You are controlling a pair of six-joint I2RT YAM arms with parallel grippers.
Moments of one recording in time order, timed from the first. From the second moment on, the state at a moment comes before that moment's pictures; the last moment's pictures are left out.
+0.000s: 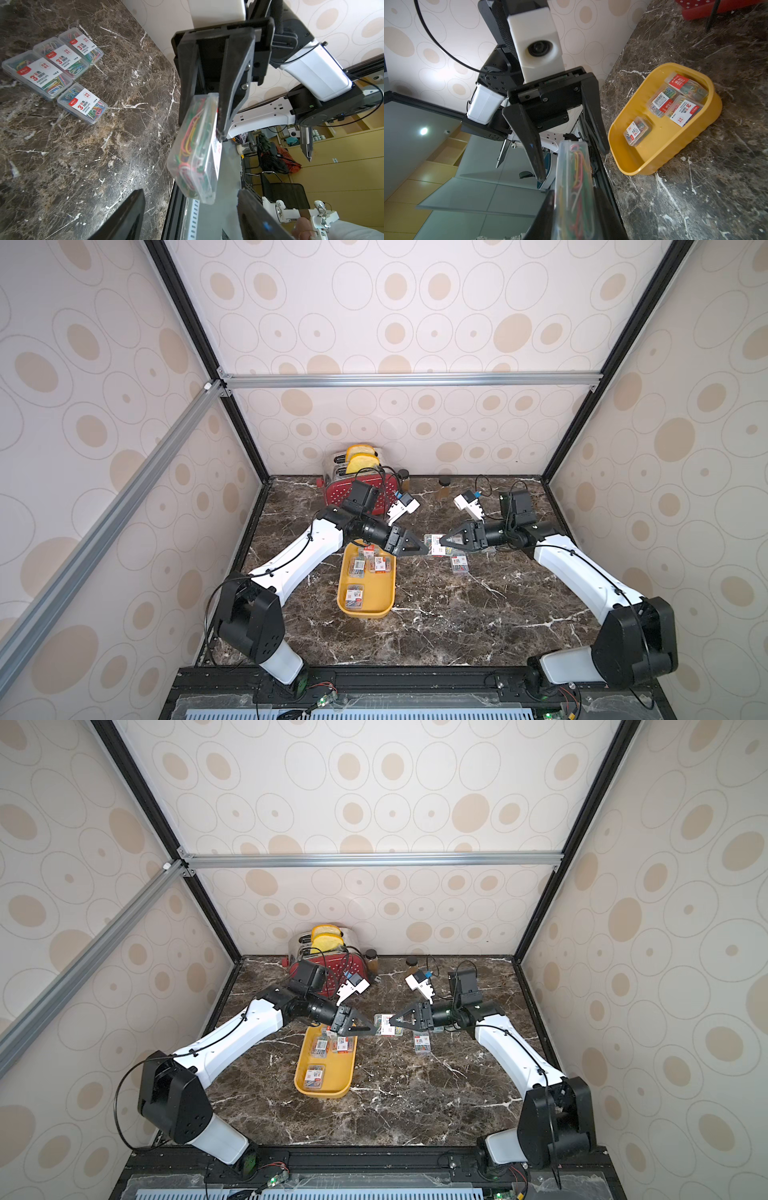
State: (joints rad) left arm -0.50 1.59 1.35 -0.63 1.10 -0.10; right arm 0.36 1.40 1.08 -0.41 -1.32 0.35
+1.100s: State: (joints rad) left arm -0.50 1.65 1.33 -0.40 1.17 -0.19; right arm 0.38 1.47 1.08 -0.36 -1.34 0.36
